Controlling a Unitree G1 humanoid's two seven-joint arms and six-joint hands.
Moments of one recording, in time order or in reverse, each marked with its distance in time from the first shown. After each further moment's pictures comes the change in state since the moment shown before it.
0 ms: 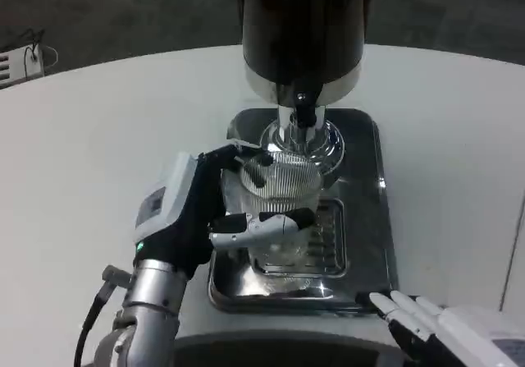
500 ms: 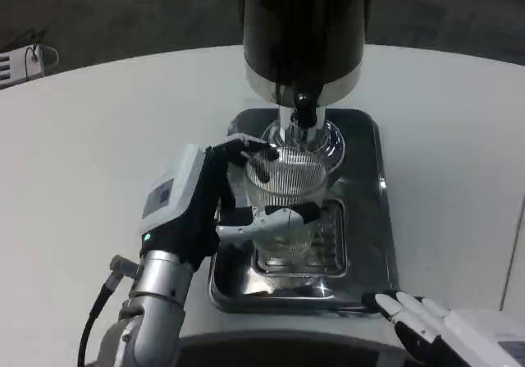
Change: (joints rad) left arm -0.036 0.007 -0.028 0.027 0.004 0.022 0.009; right arm 0.015 0.006 -0.026 0.000 0.009 -0.019 0.000
